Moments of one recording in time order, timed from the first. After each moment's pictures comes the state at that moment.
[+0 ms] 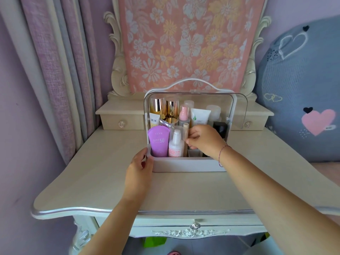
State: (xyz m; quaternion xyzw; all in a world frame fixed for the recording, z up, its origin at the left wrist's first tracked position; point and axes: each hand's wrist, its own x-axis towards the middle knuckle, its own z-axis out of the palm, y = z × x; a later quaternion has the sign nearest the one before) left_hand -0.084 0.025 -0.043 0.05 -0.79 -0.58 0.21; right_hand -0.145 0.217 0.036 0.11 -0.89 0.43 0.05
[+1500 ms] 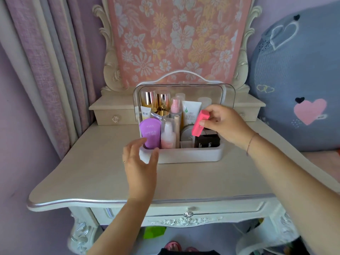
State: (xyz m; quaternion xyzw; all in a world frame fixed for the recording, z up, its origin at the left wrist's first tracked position) left_hand -0.056 0.062 -0.030 0.04 -0.77 -0.52 0.36; right_hand -0.113 0.278 0.069 0.17 -0.85 0.48 0.11
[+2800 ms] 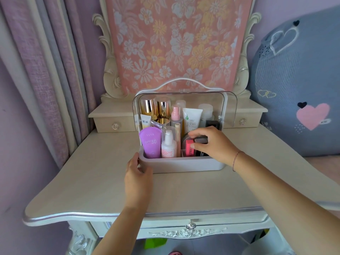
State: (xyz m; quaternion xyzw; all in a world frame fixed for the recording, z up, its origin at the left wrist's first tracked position) left_hand -0.077 0.049 -0.045 0.14 -0.79 -0.55 0.23; right_hand -0.134 0.265 0.028 0.18 -0.91 0.37 0.09
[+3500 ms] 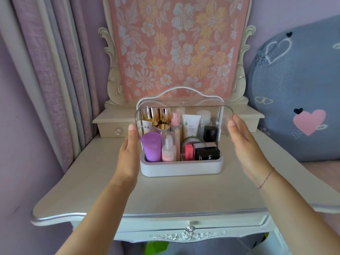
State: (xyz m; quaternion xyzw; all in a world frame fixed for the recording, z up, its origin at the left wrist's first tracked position) left_hand -0.073 0.036 0.039 -0.05 -0.68 -0.71 0.17; right_hand -0.086 0.297 0.051 0.10 -0.76 0.61 0.19
